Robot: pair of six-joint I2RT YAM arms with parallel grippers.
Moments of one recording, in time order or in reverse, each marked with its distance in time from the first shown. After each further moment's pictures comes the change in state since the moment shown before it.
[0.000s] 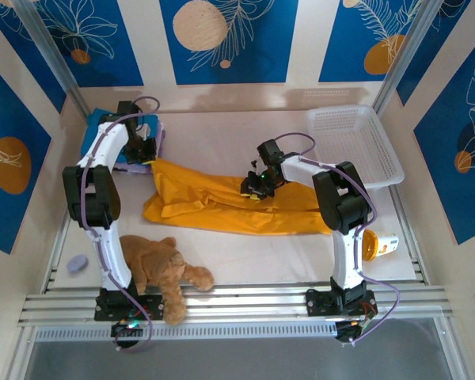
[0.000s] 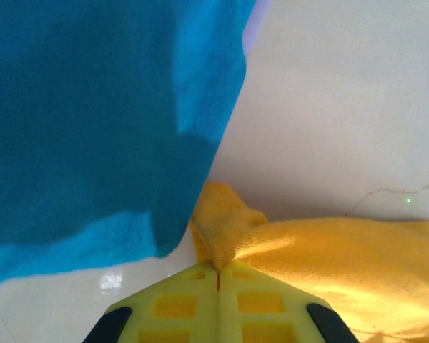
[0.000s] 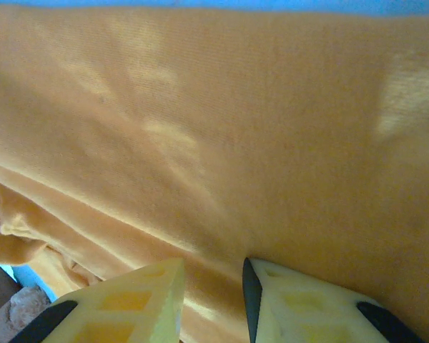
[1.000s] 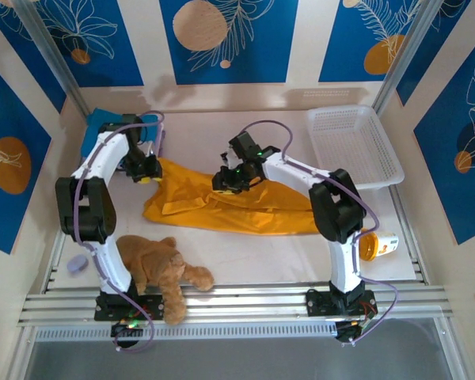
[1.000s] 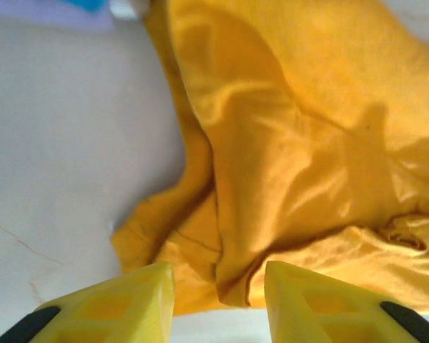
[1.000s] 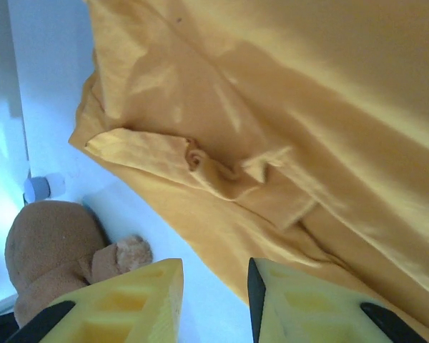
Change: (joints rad) left arm -0.051 -0.221 -0.298 -0.087 0.041 0.030; right arm 0.204 -0.021 0.204 -0.052 -0.049 0.027
